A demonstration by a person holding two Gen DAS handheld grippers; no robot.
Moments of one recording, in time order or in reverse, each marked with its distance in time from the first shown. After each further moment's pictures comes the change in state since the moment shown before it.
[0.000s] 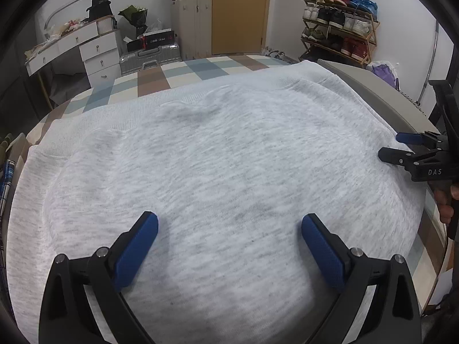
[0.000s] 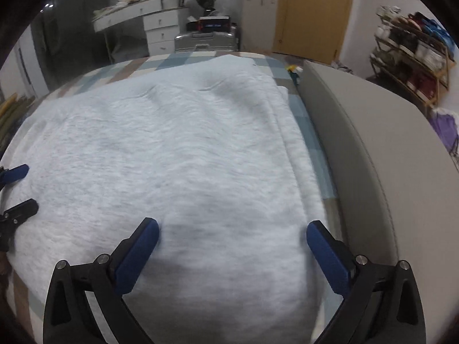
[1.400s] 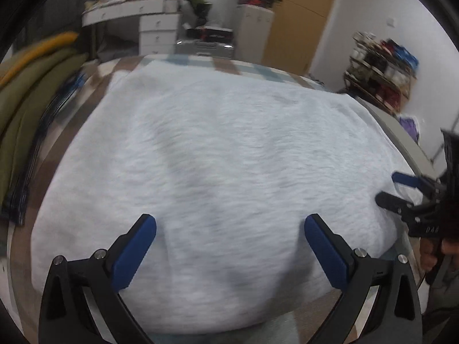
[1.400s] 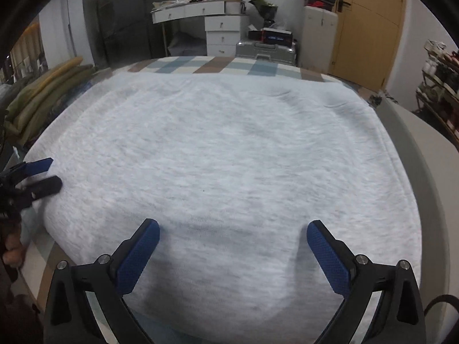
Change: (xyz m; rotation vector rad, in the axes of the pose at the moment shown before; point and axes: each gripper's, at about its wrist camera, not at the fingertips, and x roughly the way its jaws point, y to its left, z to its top) left arm -0.060 0.075 -0.074 -0.361 -0.058 0.084; right arm -0.005 0.116 -0.010 -0.194 -0.069 0.198
